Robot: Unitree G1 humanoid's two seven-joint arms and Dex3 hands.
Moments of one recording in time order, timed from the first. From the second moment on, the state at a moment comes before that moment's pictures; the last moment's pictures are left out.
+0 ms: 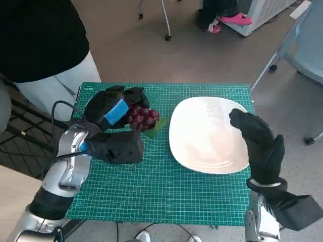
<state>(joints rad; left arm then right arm) -0.60 0.50 -0.26 0.07 0.63 0.15 -0.24 -0.28 -0.11 -0.14 0.29 0.30 -0.62 0.40</state>
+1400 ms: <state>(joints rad) -0.84 0.31 -0.37 0.02 0.64 0.10 -0.35 -0.23 -0.11 -0.15 0.24 0.30 -0.62 0.37</state>
